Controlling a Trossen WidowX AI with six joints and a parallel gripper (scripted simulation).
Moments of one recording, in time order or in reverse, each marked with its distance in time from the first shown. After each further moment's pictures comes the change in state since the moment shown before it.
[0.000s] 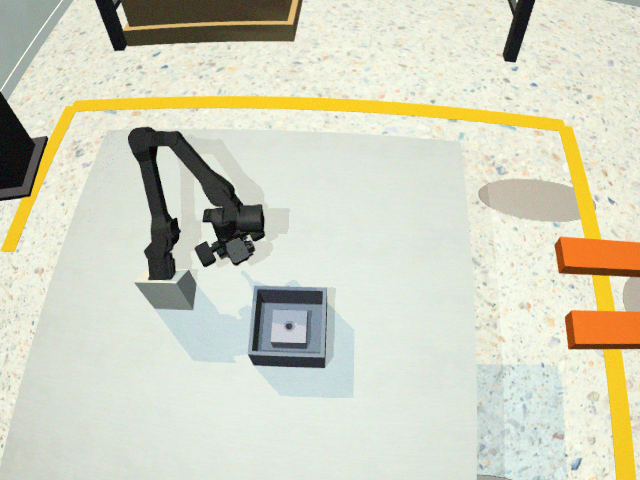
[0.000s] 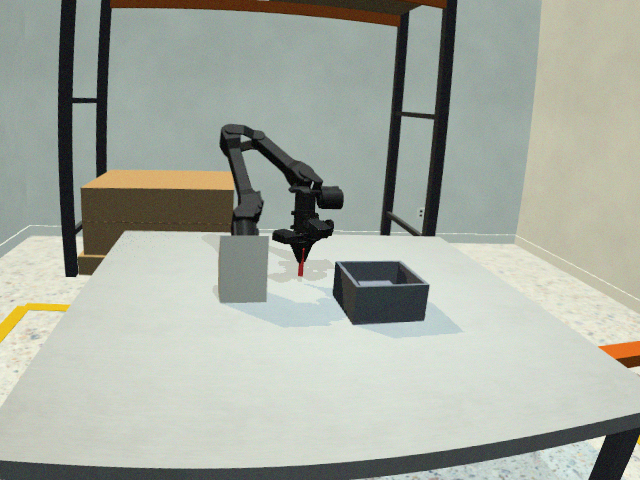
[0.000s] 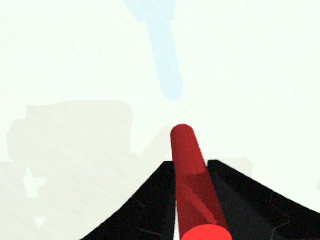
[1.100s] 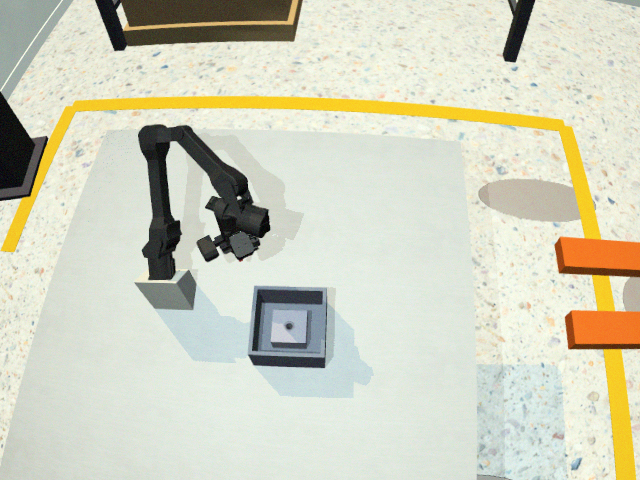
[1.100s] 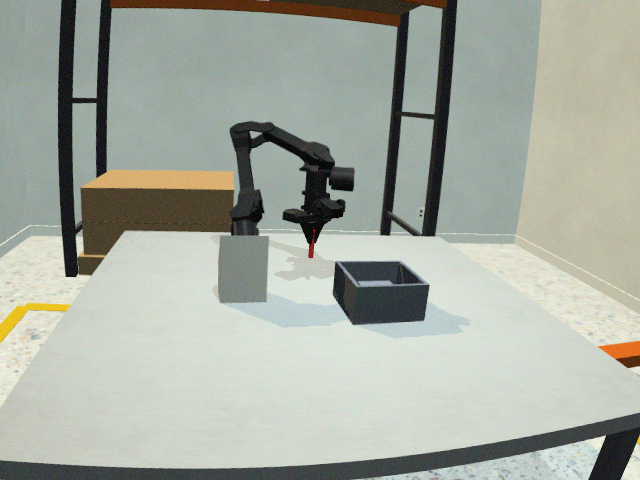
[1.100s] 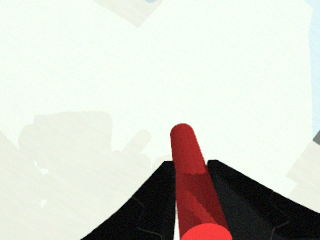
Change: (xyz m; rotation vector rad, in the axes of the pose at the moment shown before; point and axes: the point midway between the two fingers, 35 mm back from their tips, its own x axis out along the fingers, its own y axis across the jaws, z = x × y) arm -0.061 0.009 0.027 0.003 0.000 -0.003
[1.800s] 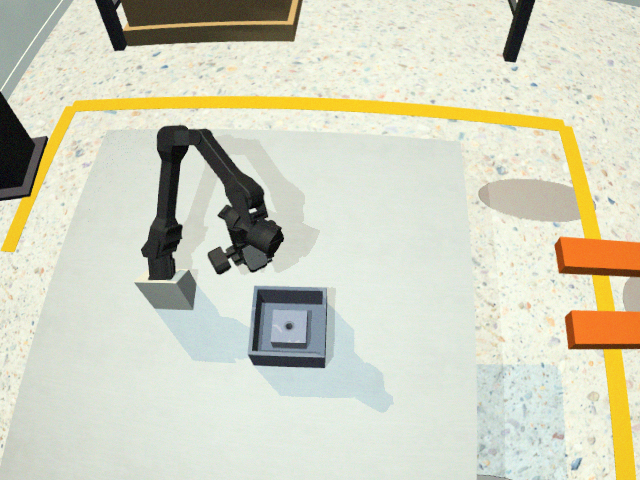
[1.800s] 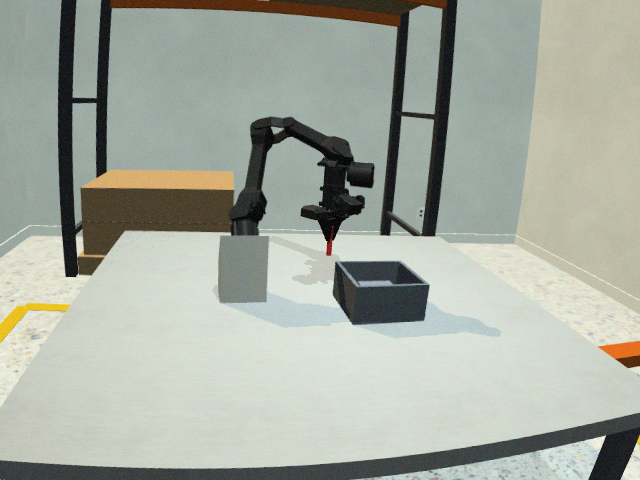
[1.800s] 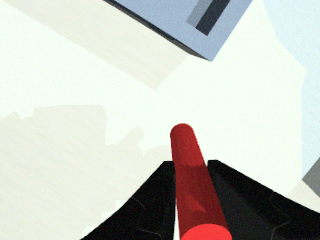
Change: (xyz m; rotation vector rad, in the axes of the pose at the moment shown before) arm -0.020 0.010 0.058 -0.007 0.001 0.006
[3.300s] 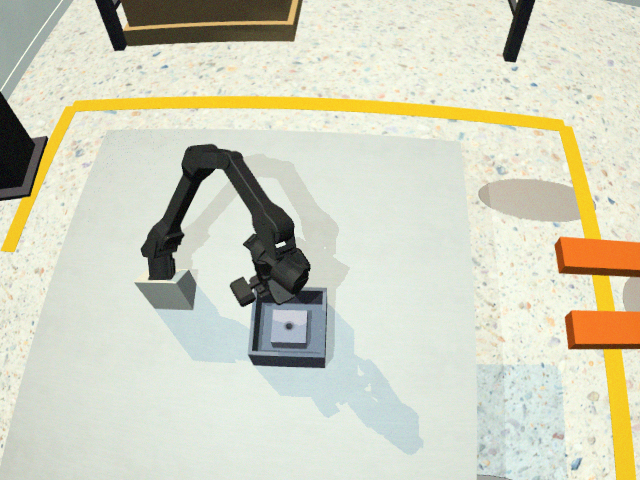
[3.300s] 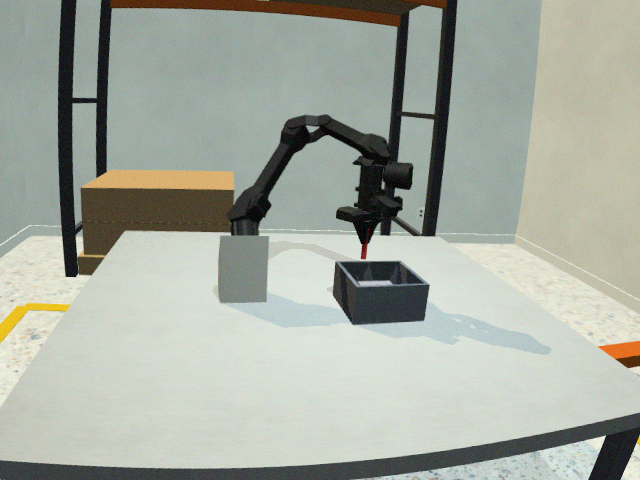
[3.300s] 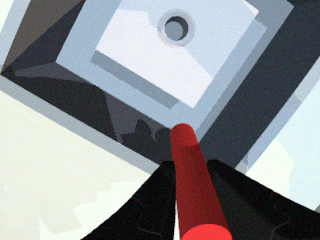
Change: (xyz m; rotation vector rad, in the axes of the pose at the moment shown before) arm -0.016 0.011 0.112 -0.001 0.009 0.010
